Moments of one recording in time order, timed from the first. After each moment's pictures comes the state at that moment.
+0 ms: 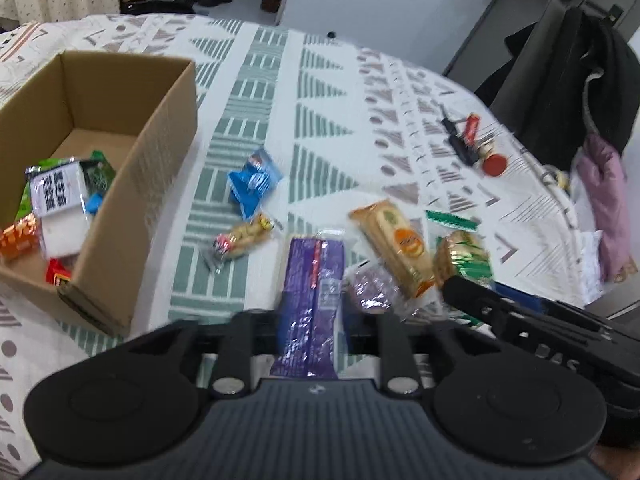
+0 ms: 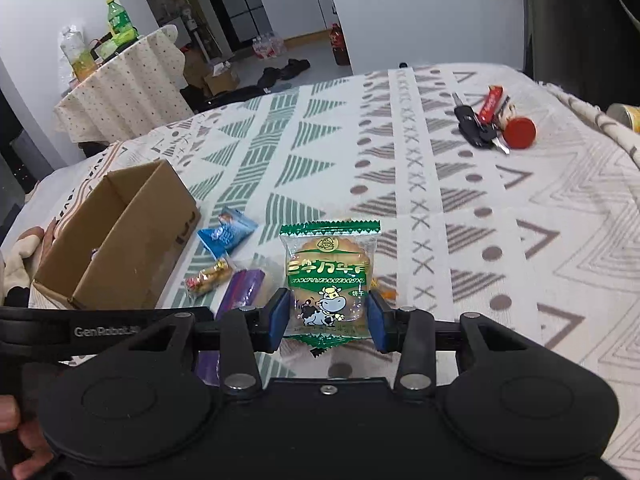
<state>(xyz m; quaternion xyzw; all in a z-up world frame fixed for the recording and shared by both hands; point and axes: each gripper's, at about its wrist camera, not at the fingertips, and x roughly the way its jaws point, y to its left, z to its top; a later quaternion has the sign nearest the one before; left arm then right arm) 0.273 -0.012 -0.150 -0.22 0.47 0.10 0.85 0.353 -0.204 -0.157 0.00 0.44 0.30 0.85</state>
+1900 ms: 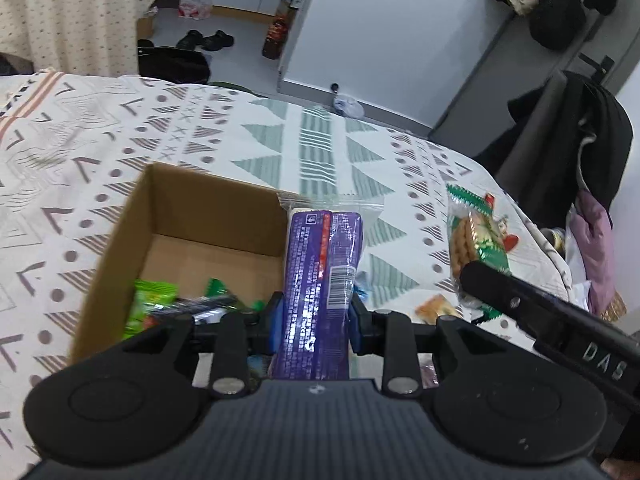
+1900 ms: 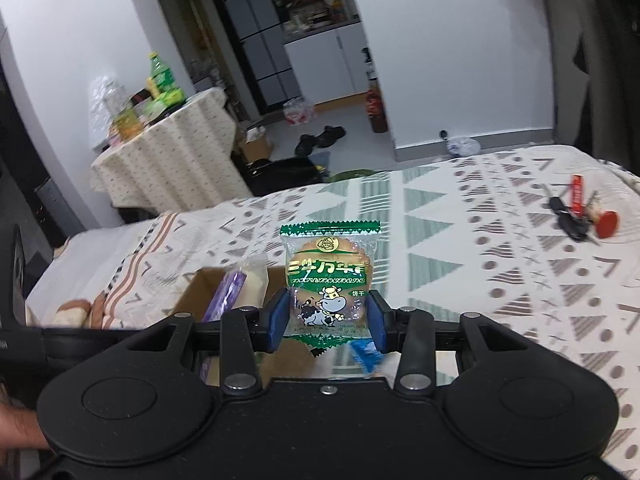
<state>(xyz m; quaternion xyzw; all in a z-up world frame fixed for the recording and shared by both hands) 0.257 0.124 -0.086 -0.22 0.41 0.09 0.88 0.323 -0.076 -0.087 0.05 0.35 0.33 0.88</state>
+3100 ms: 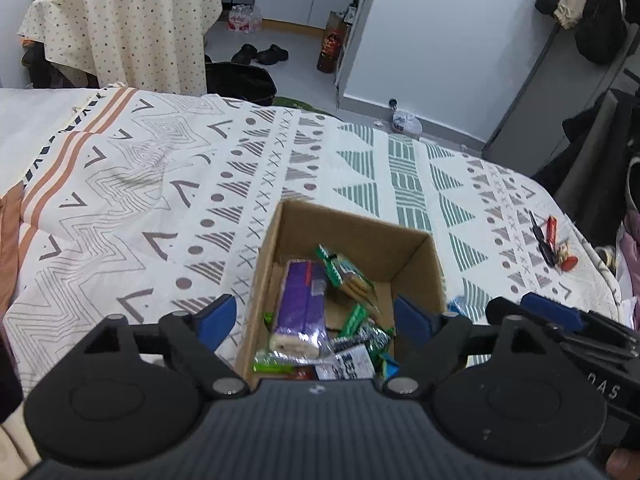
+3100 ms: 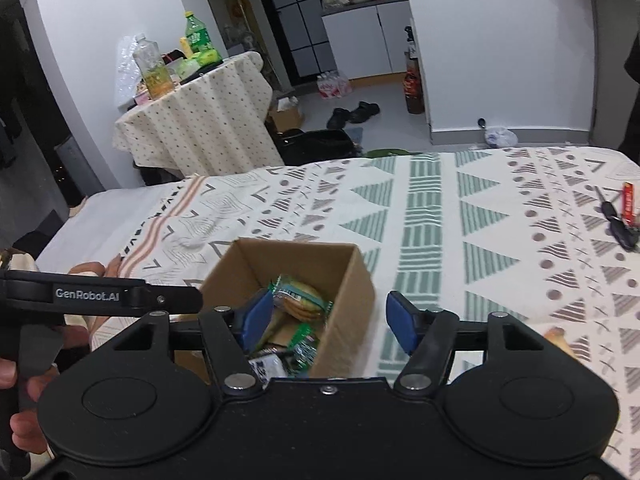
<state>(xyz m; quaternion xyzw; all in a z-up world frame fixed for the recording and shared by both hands) 0.230 0.195 -0.071 -0.19 0.42 0.15 0.88 0.317 -0.033 -0.091 0.01 0.37 0.36 0.86</state>
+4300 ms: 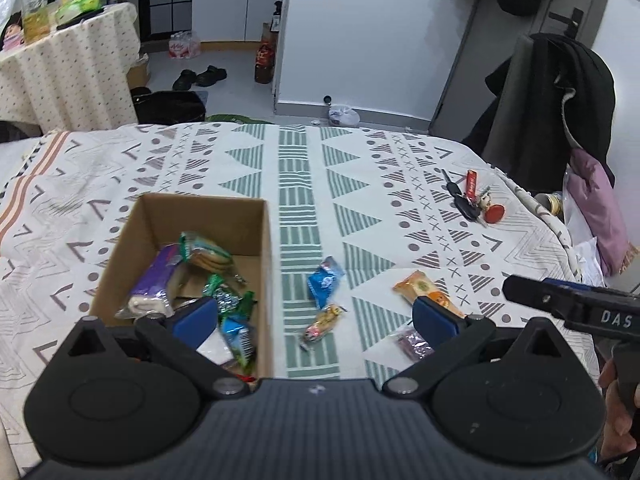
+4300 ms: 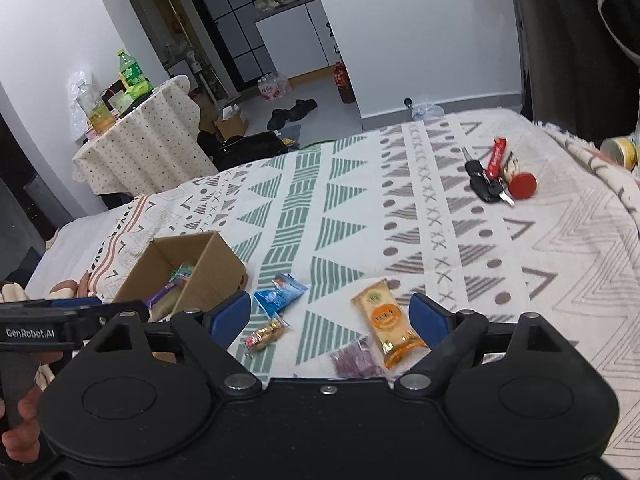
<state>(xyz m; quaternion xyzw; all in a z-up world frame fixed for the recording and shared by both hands) 0.236 0.038 -0.047 -0.12 0.41 0.10 0.90 0.343 -0.200 -0.092 0.05 0.40 0.31 0.86</state>
